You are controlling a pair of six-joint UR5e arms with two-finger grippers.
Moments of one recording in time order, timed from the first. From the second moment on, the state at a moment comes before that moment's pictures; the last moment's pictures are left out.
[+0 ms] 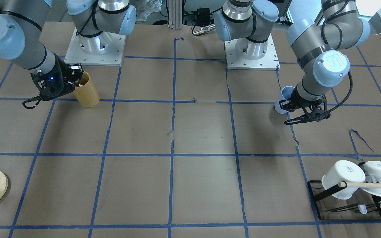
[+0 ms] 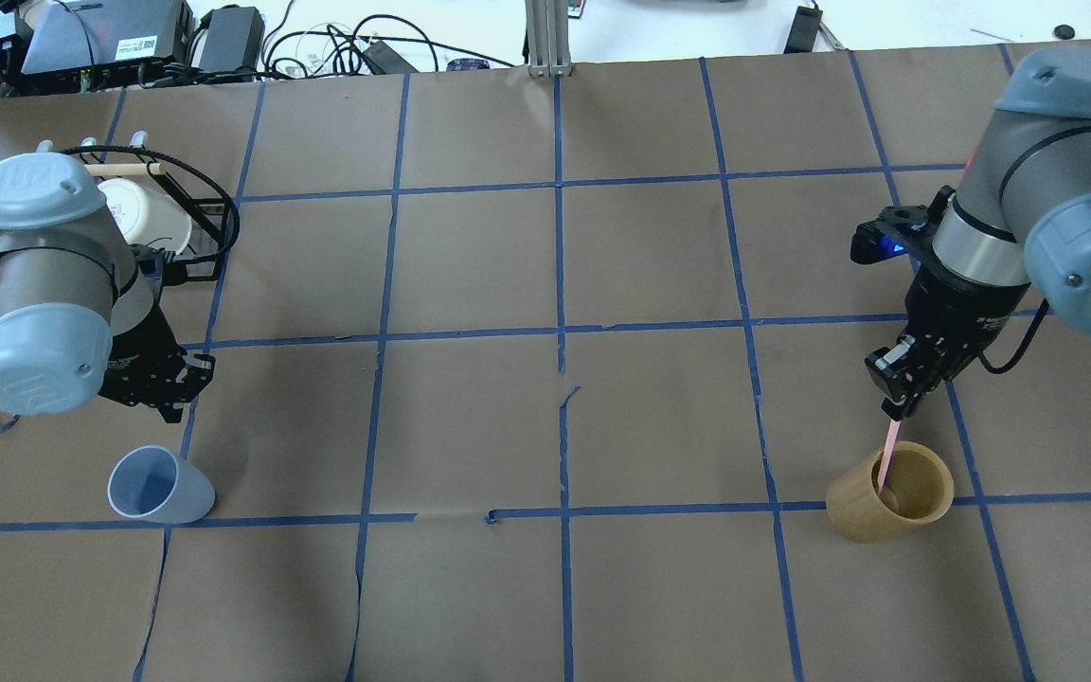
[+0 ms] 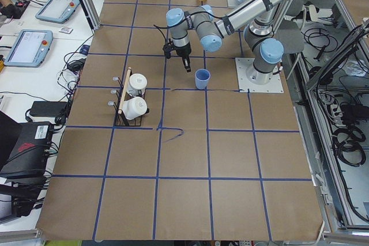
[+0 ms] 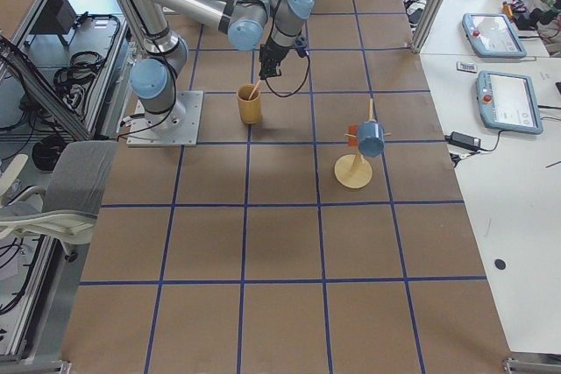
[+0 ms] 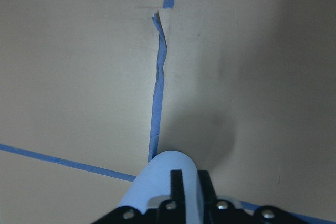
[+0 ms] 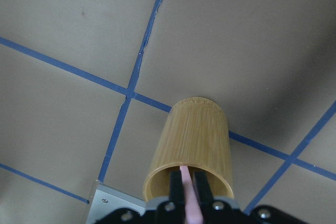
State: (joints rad) left arm -1.27 -1.64 -2.06 -1.19 1.80 0.14; right arm 1.35 -1.61 1.93 -1.54 -1.60 -0.60
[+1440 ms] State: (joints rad) left arm -1.28 -1.60 -2.05 -1.24 1.81 0.13; right arm 1.35 -1.62 1.79 -1.45 -1.63 -0.59
